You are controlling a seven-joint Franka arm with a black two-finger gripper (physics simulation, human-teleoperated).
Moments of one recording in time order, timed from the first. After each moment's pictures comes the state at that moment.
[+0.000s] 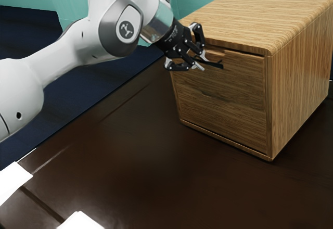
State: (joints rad) arm -0.22 0.26 0.25 -1.32 -0.36 2.13 -1.12
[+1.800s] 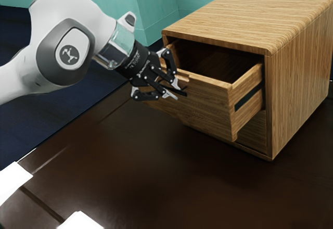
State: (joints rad) arm -0.24 -0.15 0.20 -1.82 -0.34 2.18 -1.11
